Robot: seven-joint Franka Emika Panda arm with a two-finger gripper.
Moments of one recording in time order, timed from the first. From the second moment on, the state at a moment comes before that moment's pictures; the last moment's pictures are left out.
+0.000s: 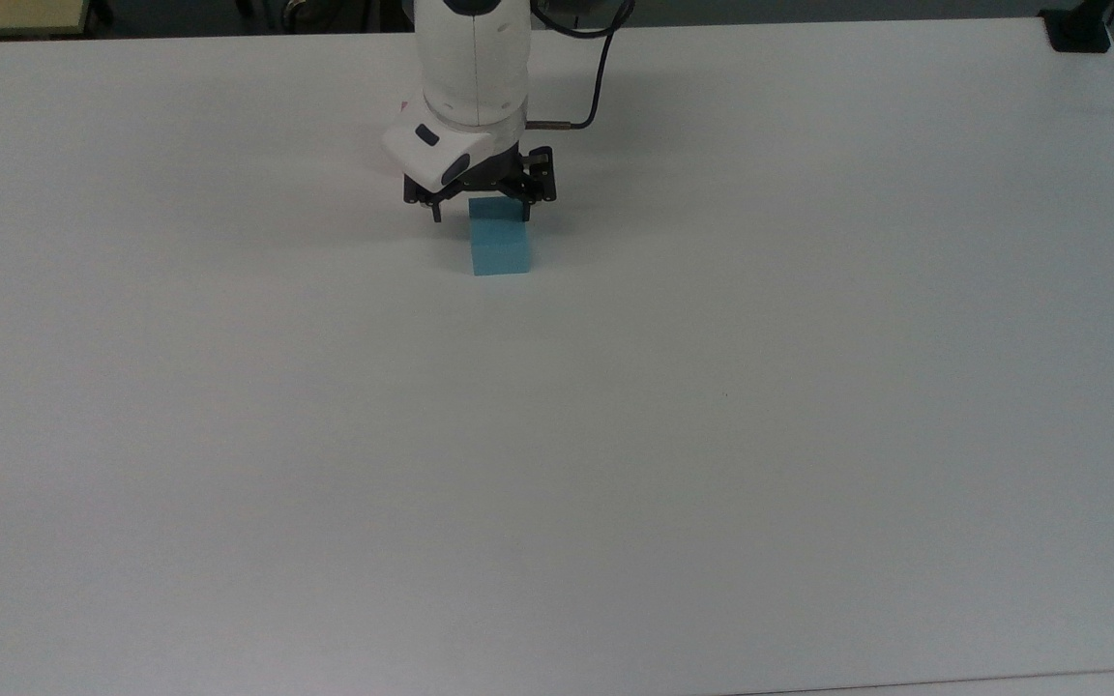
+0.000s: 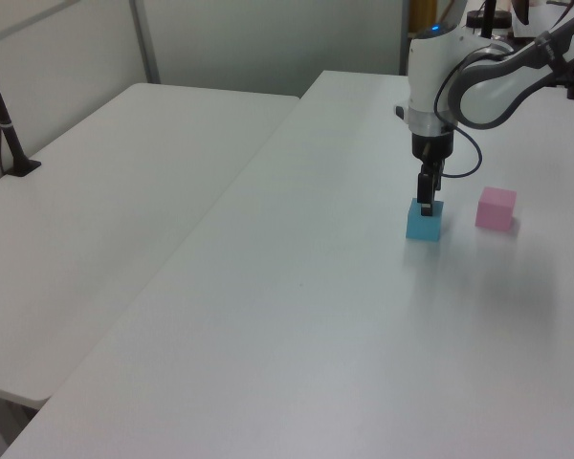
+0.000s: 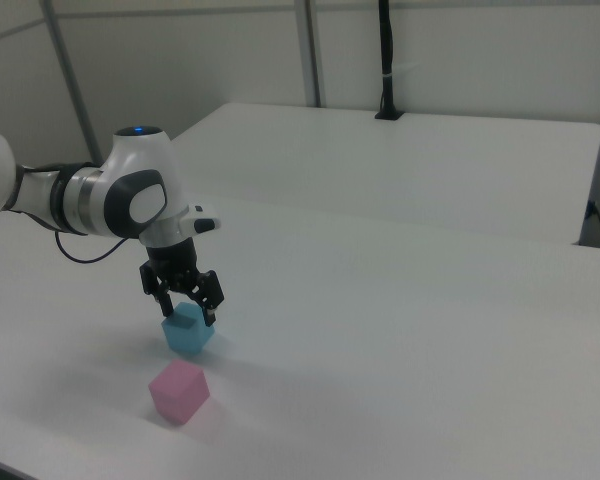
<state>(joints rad) 0.15 0.11 -0.07 -2.13 -0.05 2.19 0.03</state>
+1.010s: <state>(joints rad) 0.15 0.14 -0.05 -2.13 -0.05 2.23 0.03</state>
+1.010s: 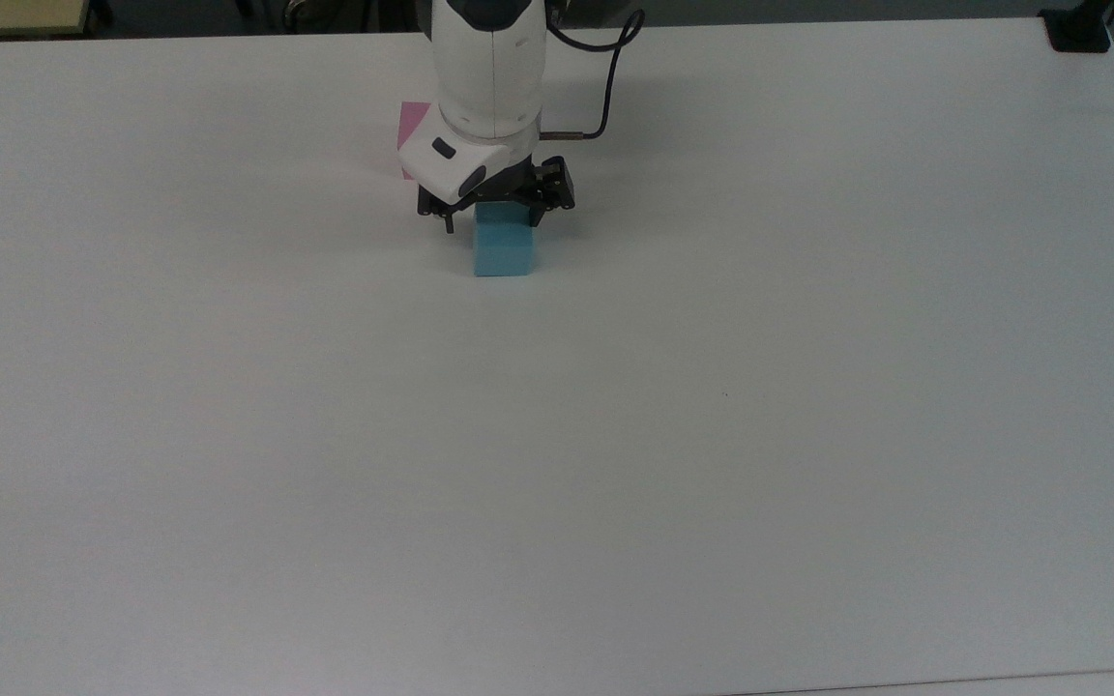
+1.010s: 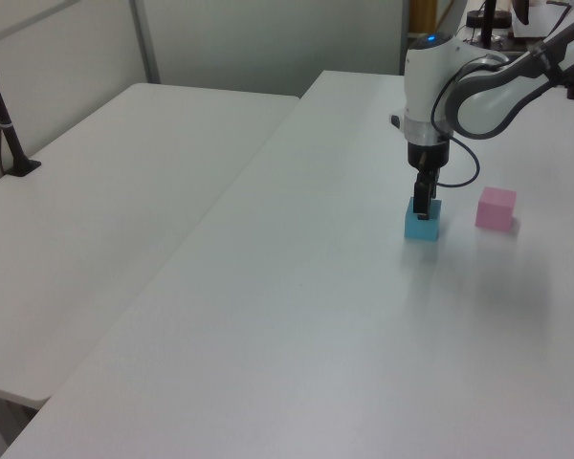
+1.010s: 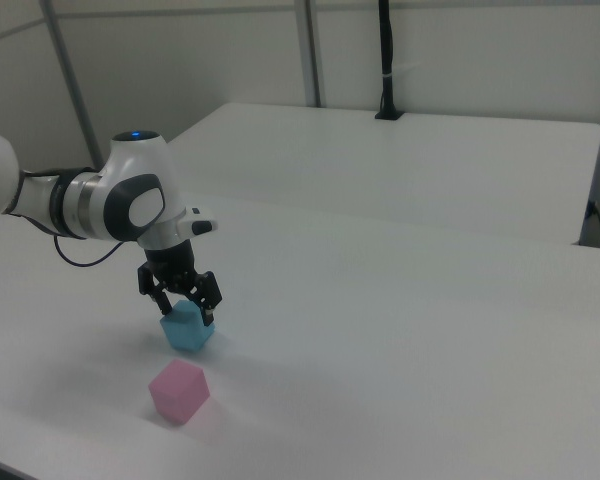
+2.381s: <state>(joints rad) 0.14 0.16 -0.05 -2.13 -0.05 2.24 0.03</state>
